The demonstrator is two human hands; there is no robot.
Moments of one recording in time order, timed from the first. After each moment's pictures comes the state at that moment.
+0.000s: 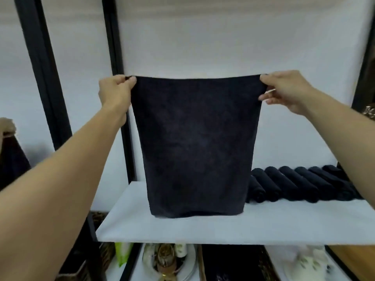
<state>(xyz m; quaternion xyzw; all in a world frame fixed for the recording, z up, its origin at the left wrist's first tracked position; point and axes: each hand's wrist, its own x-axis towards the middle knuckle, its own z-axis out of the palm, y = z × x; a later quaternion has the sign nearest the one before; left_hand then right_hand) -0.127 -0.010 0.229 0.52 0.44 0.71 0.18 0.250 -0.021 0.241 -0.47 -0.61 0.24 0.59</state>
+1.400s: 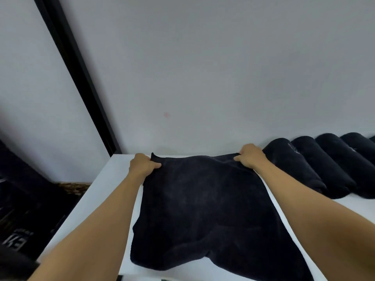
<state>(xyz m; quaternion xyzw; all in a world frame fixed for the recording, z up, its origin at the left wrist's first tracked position) -0.121 0.234 -0.103 0.46 0.77 0.31 0.31 0.206 0.279 -0.111 -0.74 -0.62 0.23 0.13</state>
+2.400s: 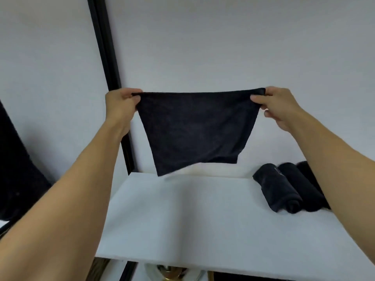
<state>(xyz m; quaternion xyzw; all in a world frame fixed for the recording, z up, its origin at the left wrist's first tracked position) -0.140 0.145 0.134 0.50 0.49 0.69 0.18 0.224 0.169 0.136 -0.49 -0.58 0.31 0.57</state>
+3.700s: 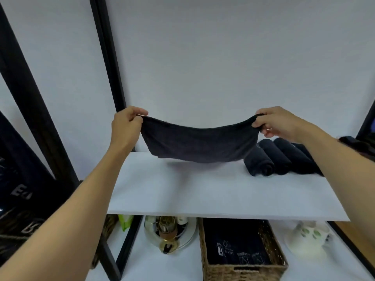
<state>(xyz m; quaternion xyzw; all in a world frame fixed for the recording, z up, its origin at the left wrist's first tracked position) -0.121 0.029 0.060 0.57 0.55 0.60 0.15 0.261 0.047 0.086 -0.54 -0.66 0.36 0.37</state>
